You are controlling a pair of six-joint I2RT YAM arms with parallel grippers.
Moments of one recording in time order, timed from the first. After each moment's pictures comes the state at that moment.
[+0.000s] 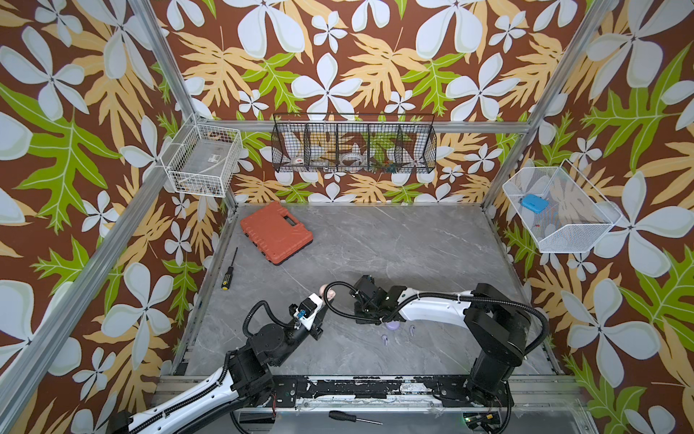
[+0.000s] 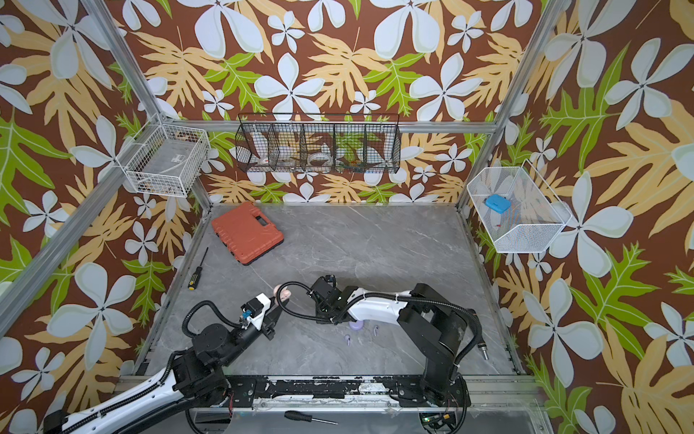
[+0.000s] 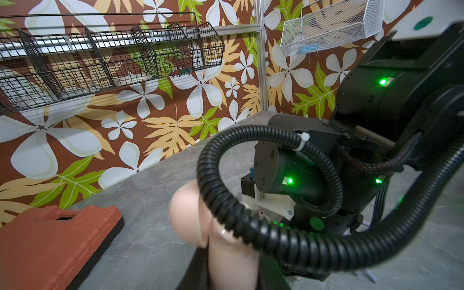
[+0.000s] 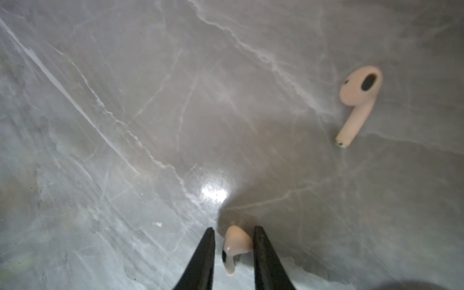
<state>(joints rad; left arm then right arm) -0.95 0.37 0.18 0.19 -0.28 0.13 0.97 1.78 1.02 -0.40 0.07 0.84</state>
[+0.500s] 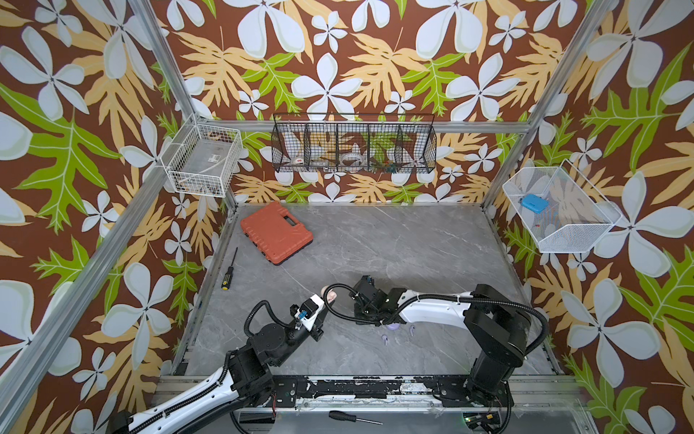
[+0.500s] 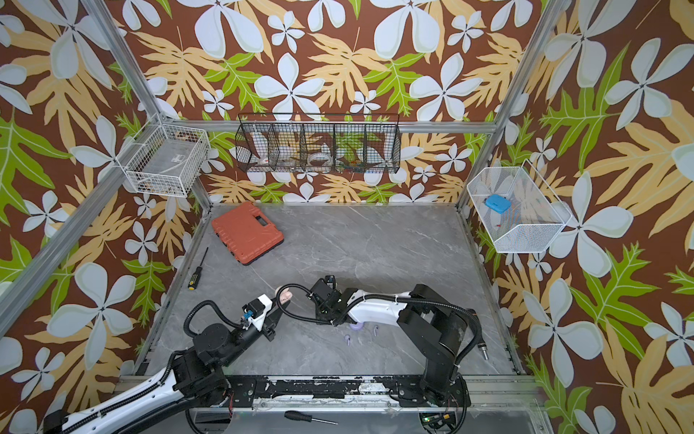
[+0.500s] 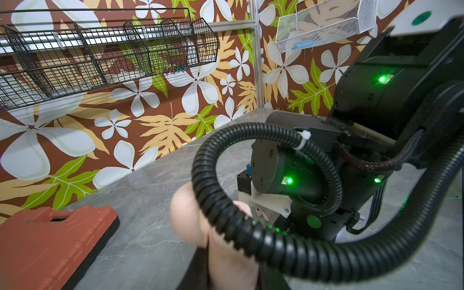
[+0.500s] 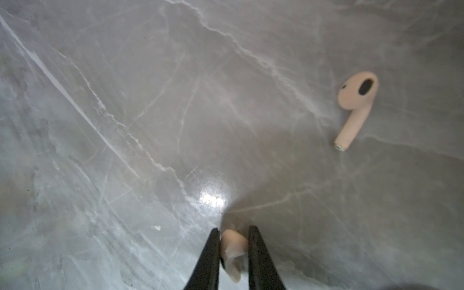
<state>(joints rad) -0.95 0.38 0.18 0.18 -0.26 0.13 0.98 1.78 1.00 -0.37 0.10 0.84</state>
